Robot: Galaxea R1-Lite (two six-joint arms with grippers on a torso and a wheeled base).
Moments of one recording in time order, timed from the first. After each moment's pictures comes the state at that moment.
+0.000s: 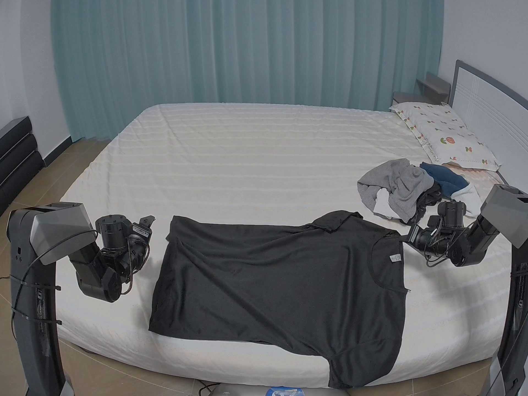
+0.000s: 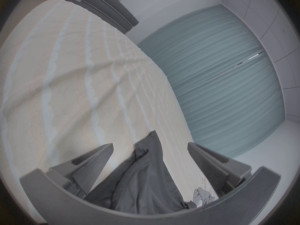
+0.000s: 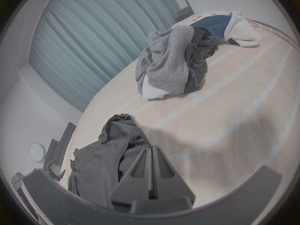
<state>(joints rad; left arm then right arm) -0.03 2.43 -0.87 -1.22 0.08 -1.16 -0.10 2.41 -1.07 -0.77 0.31 0.49</state>
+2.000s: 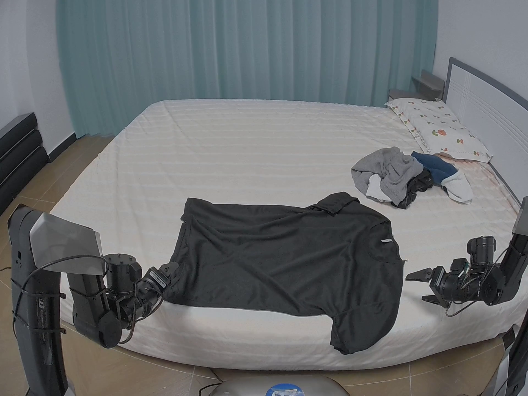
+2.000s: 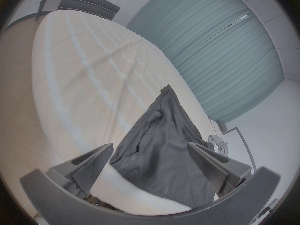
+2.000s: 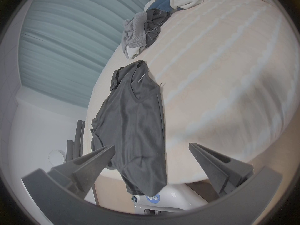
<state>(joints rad) -0.17 2.37 -0.42 -1.45 0.03 -0.97 -0.17 2.13 -0.43 -0.90 0.50 0.59</state>
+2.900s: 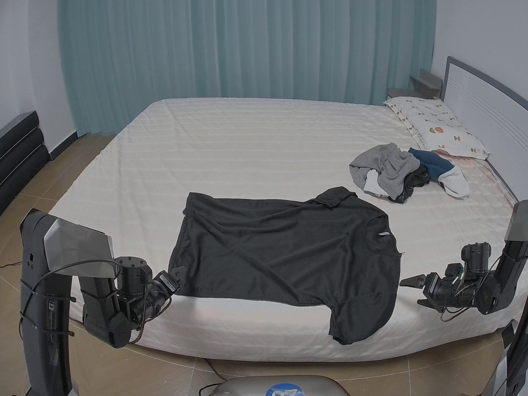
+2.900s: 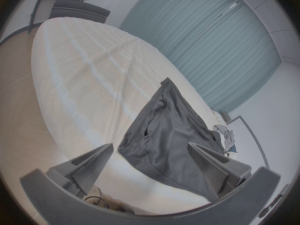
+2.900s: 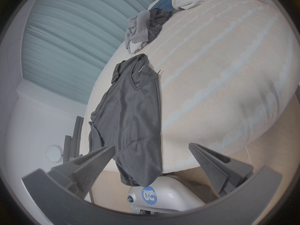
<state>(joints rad) -0.21 2.43 -0.48 -1.43 0.06 -0.87 -0.11 2.17 -0.37 -1.03 0.46 0.59</state>
